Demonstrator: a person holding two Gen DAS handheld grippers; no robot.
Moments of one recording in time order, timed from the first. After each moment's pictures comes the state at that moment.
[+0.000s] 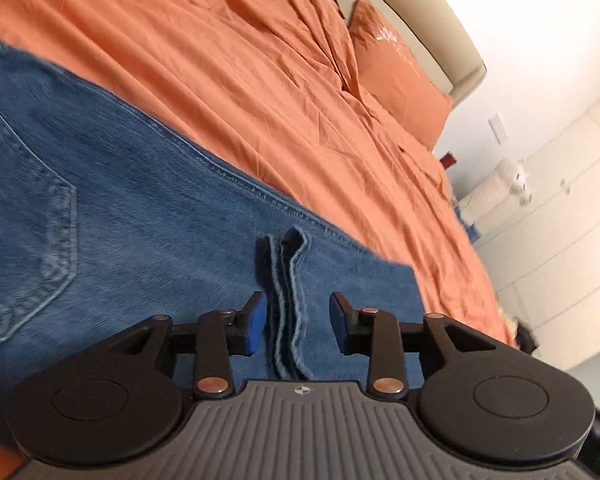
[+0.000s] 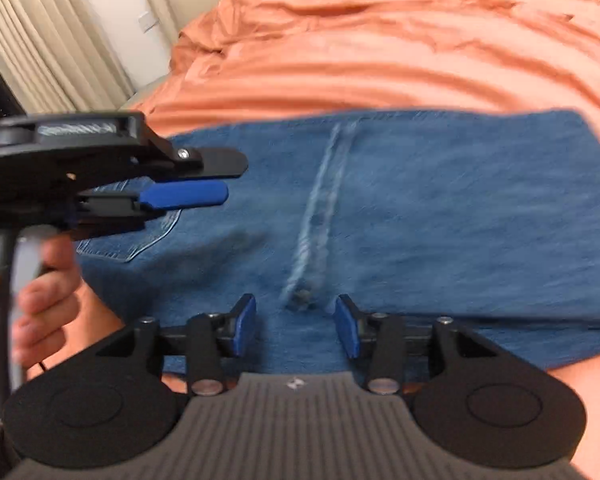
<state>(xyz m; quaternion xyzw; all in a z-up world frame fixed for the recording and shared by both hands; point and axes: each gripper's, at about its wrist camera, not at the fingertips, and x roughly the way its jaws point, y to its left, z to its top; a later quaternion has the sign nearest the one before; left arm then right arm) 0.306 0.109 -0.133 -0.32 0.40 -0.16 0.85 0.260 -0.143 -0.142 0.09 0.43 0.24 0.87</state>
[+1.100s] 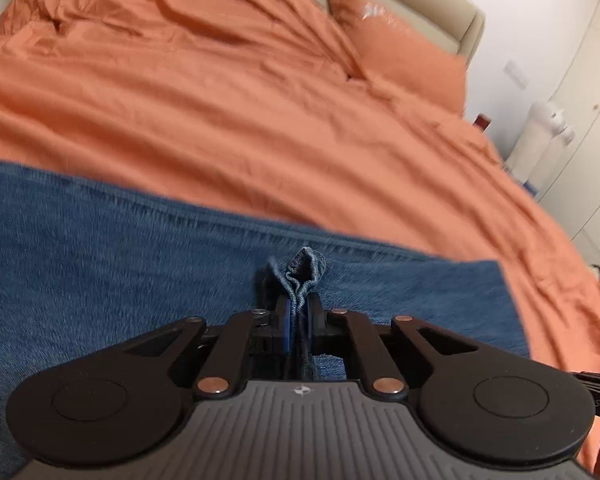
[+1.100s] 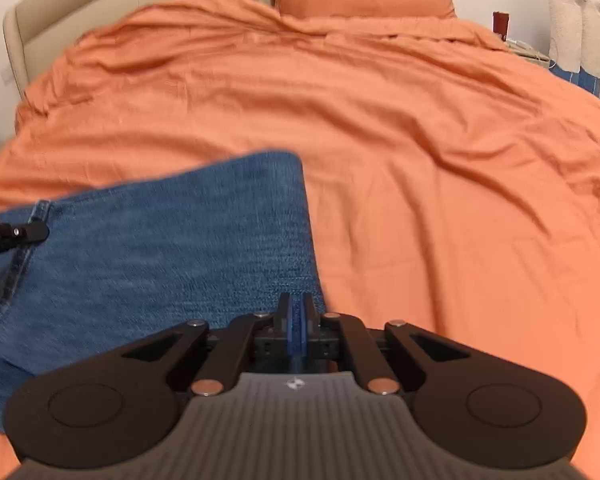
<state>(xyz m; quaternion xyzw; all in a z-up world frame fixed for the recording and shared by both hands) 0.362 0.051 -0.171 -0.15 0.38 -0.12 0.90 0.323 -0.302 -0.180 0.06 0.41 0.03 0.91</state>
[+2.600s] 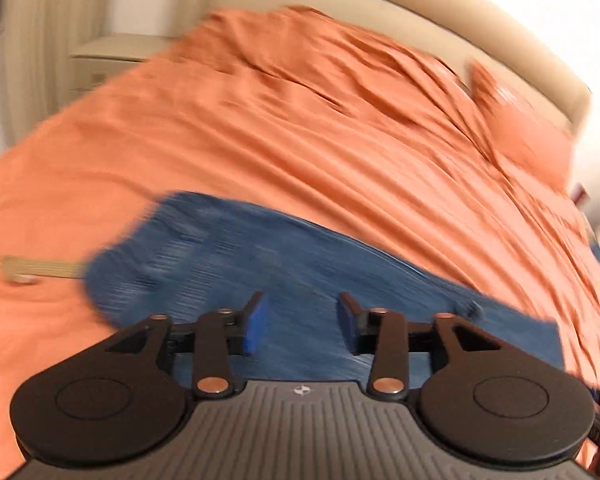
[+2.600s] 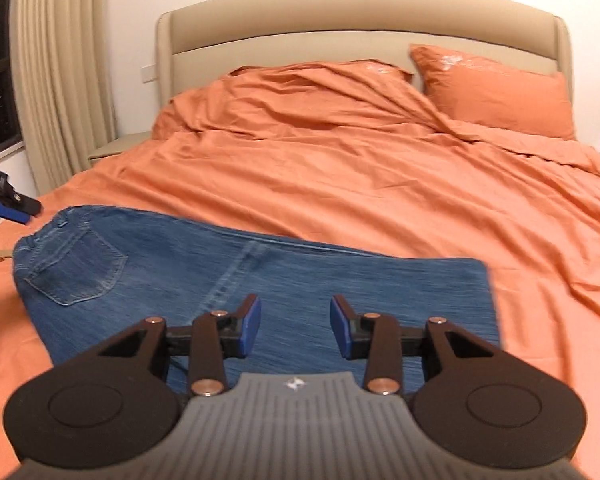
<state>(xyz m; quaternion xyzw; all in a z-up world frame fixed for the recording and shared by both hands) 0.236 0.255 -0.045 -0.19 0.37 0.08 0.91 0.258 -0.182 -0.111 0.00 0.29 0.21 0.94</state>
